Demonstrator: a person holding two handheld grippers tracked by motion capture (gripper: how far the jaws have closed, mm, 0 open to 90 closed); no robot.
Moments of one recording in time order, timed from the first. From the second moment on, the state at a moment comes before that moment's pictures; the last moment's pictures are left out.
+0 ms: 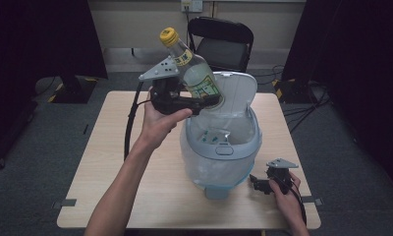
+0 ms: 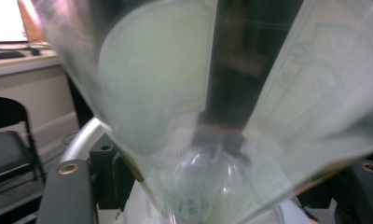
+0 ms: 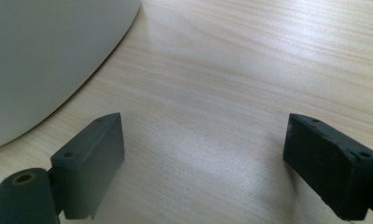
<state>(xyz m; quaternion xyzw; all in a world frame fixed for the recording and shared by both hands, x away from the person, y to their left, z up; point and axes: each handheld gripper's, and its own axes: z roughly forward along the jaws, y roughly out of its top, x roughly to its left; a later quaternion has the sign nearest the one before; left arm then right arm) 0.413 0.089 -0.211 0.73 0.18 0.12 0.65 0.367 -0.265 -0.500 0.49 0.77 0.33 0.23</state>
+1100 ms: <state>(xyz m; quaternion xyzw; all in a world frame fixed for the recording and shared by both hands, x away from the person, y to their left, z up) 0.423 0.037 -0.240 0.81 0.17 0.09 0.56 0.367 -0.265 -0.500 0.49 0.77 0.33 0.23</state>
